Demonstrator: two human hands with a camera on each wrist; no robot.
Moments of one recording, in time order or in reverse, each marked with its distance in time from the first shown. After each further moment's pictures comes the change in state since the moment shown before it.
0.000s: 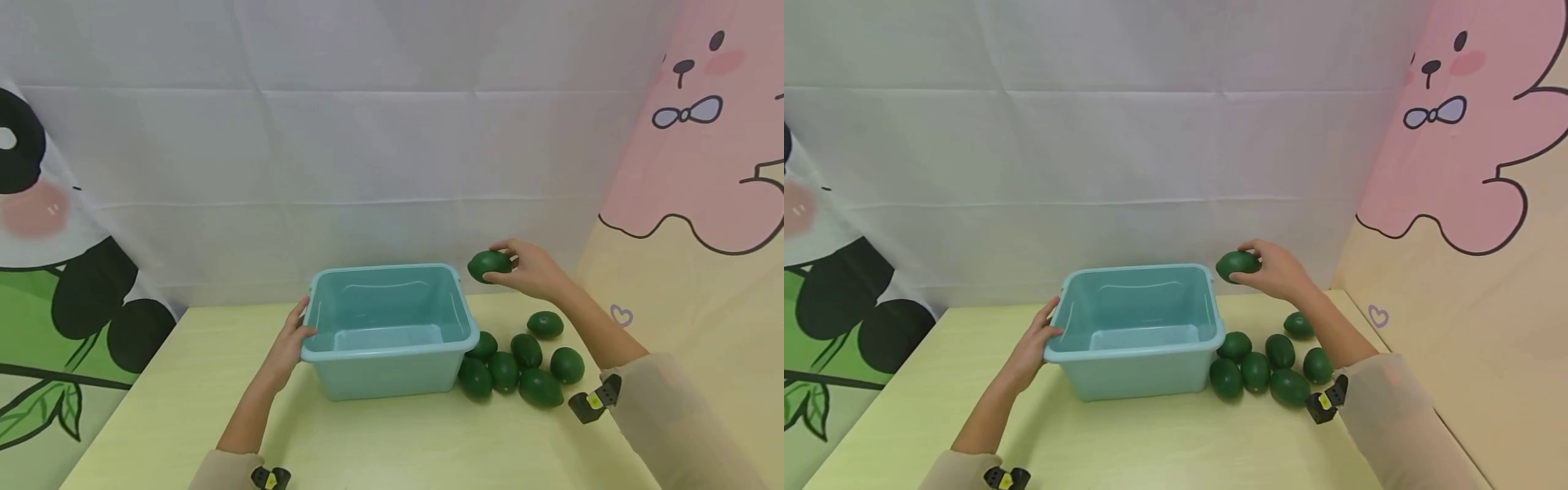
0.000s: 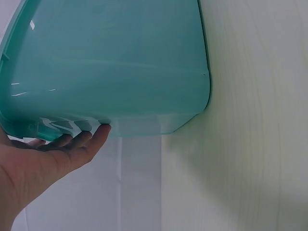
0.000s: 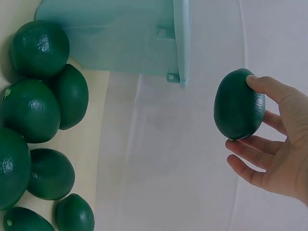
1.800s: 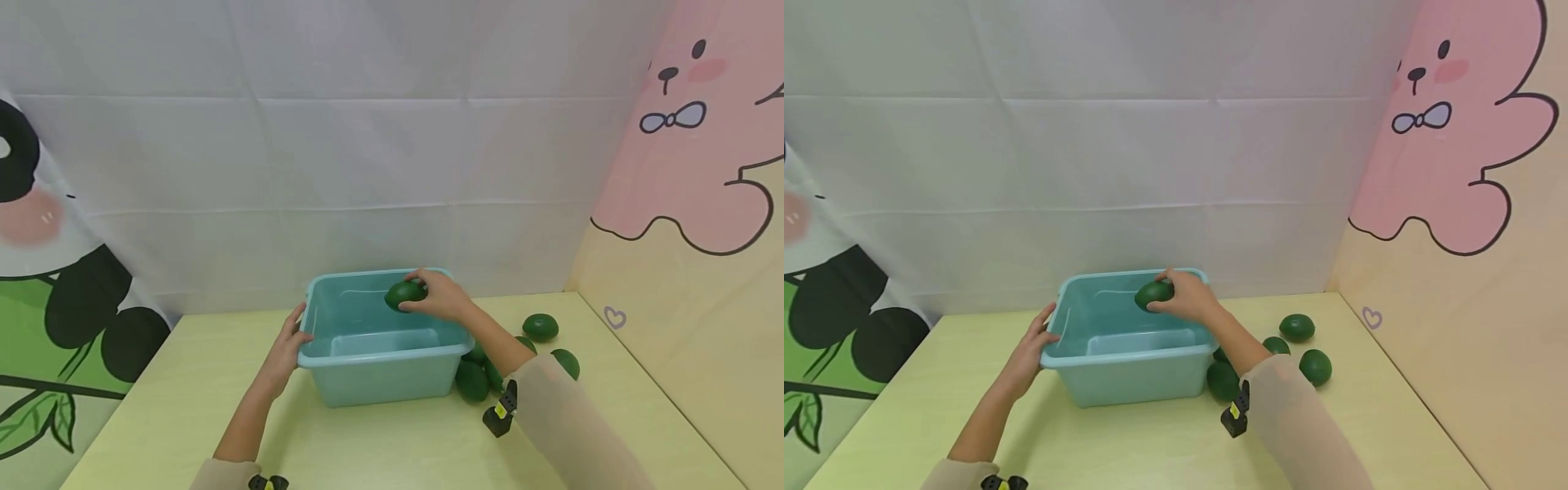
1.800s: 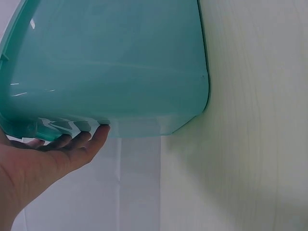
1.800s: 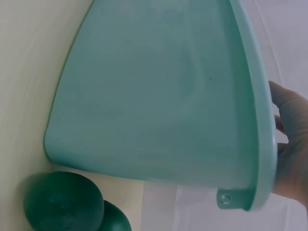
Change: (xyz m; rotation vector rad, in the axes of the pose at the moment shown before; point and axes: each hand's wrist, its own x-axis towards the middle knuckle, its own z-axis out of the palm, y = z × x) left_hand 0.001 -0.005 0.001 0.013 0.004 0.005; right_hand 0.040 -0.061 0.105 0.093 -0.098 -0.111
